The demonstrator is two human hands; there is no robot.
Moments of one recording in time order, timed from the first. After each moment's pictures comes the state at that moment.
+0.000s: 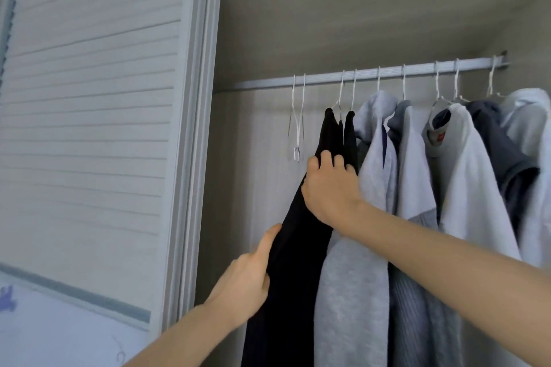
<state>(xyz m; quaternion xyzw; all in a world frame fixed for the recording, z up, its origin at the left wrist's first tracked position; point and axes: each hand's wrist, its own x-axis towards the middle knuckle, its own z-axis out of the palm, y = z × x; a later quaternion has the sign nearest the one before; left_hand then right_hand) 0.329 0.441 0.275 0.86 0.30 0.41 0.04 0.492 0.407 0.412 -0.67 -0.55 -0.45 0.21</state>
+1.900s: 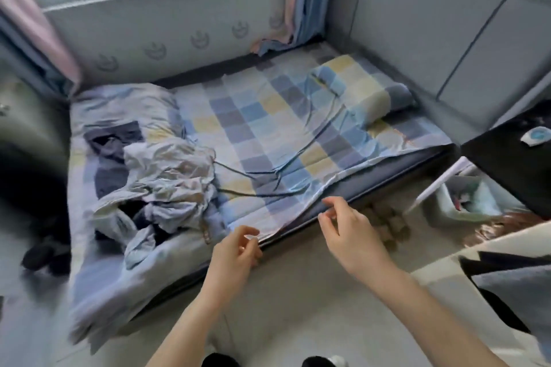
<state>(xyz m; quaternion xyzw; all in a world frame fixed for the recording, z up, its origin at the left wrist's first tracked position) 0.495 -0.600 -0.120 -0.30 0.80 0.53 -0.03 0.379 -0.416 -0.065 0.24 -0.91 0.34 -0.08</state>
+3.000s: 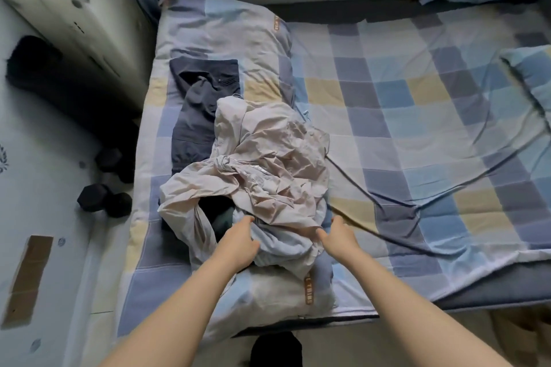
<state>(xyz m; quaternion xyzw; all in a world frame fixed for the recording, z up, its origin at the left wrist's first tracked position) 0.446 -1.086 -0.397 -0.45 0.78 0.39 0.21 0.269 -0.940 -0.427 0.17 -0.89 0.12 -0.40</state>
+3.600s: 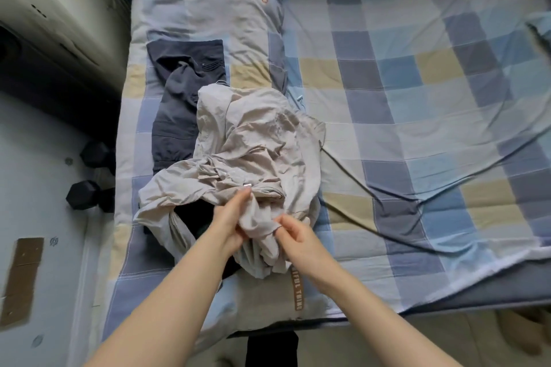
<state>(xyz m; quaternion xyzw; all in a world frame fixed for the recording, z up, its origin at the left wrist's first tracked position) 0.356 -1.112 -0.424 -0.64 0.21 0.73 -0.11 0.277 -0.970 -0.389 0.22 -0.64 0.49 -0.55</state>
